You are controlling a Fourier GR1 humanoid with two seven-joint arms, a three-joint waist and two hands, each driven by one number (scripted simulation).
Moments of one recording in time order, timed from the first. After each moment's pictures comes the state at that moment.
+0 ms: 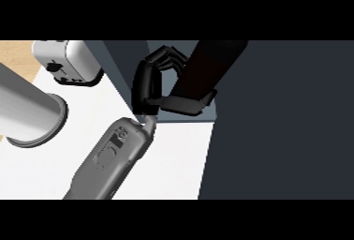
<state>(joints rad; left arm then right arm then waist) -0.68 0.00 -0.32 -1.28 0.17 0.55 -0.11 -0.55 -0.27 -0.09 -2.46 -0.16 -0.11 0.99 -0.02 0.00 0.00</state>
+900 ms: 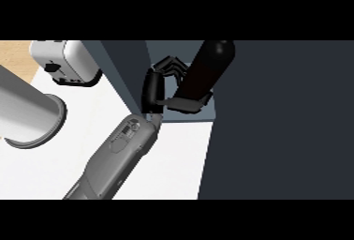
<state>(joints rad) -0.74 0.00 -0.36 -0.96 0.29 0.57 -0.36 -0.57 -0.26 -0.11 -2.42 -0.18 -0.08 0.96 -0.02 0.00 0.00</state>
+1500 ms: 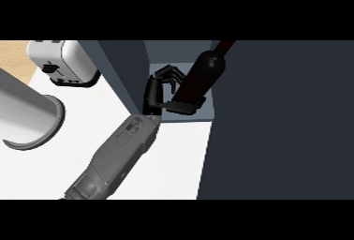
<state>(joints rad) -0.80 0.00 -0.39 -0.68 0.36 0.57 -0.50 -0.57 -0.24 -0.09 -2.42 -0.19 -0.07 0.96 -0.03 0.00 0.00</state>
